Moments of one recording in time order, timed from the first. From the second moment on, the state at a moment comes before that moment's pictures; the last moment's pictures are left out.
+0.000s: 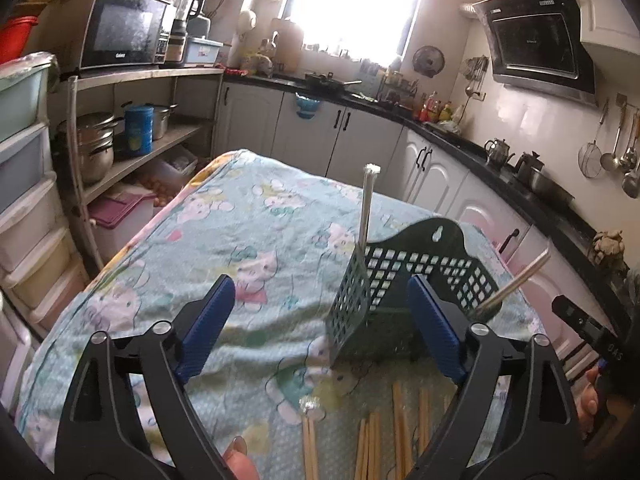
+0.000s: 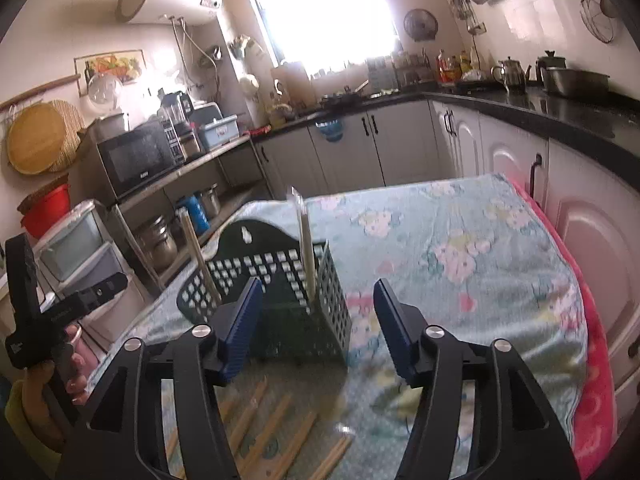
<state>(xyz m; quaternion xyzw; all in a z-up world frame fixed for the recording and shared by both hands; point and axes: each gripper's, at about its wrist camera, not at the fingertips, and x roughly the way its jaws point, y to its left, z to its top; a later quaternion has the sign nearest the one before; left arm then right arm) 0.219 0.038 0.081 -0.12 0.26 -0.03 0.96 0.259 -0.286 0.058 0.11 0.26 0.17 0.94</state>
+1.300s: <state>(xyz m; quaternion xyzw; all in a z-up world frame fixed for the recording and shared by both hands) 0.184 0.016 -0.037 -0.09 0.43 -0.09 0.89 0.251 -0.206 -0.030 -0.02 0.41 0.22 0.89</state>
